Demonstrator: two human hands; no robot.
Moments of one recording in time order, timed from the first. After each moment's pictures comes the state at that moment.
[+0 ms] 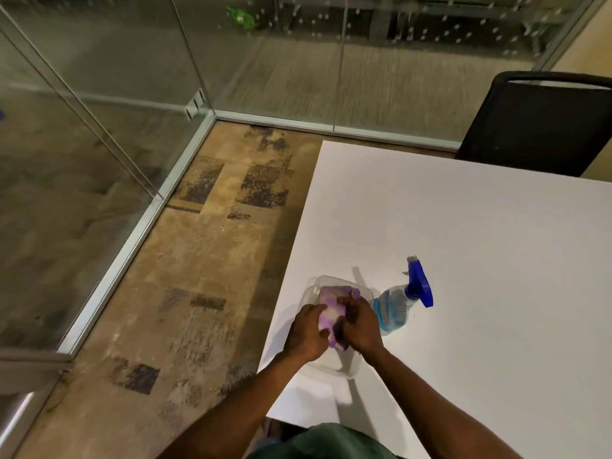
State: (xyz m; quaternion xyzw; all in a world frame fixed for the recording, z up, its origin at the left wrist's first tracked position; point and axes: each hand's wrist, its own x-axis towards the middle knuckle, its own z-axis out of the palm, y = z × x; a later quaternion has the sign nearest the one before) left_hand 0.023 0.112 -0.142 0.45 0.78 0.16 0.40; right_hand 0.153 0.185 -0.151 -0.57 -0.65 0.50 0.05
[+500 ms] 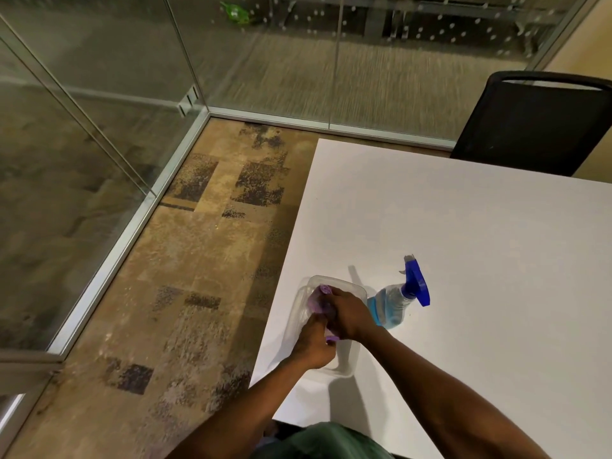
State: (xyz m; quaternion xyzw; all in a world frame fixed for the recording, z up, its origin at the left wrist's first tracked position) left_hand 0.046 0.114 -0.158 0.43 0.76 0.13 0.48; right_hand 0.137 0.216 -0.156 -0.41 -0.83 0.36 -0.10
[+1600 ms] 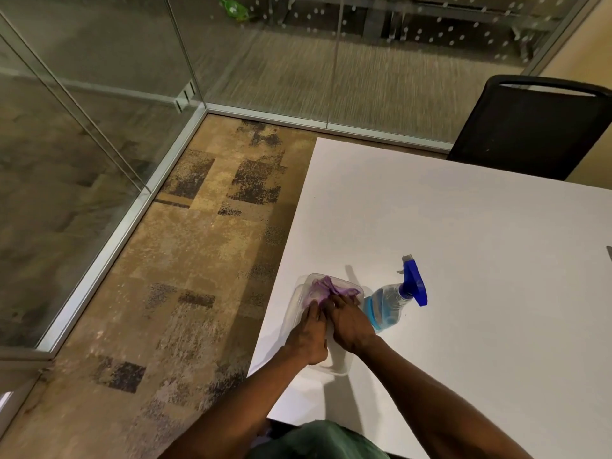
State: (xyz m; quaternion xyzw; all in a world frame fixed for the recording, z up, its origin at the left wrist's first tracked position) left_hand 0.037 0.117 -0.166 0.58 0.72 0.00 0.38; right_hand 0.148 0.199 -0.193 -0.40 -0.88 0.25 -0.08
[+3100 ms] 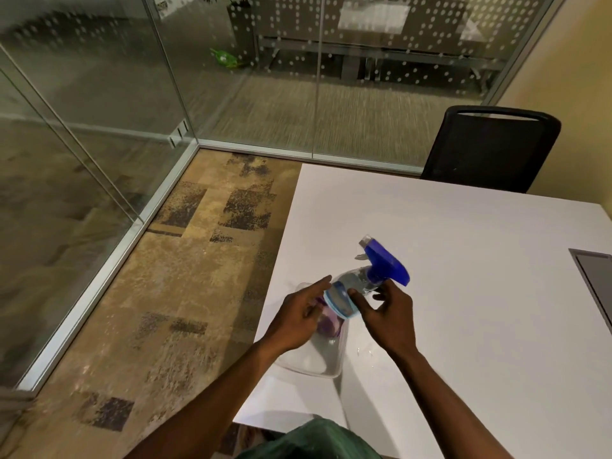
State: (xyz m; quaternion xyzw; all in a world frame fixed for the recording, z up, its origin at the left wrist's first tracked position) left_hand 0.017 0.117 -0.071 0.51 0.66 0.36 0.43; right_hand 0.204 0.169 -0.025 -0.55 -0.66 0.37 0.36
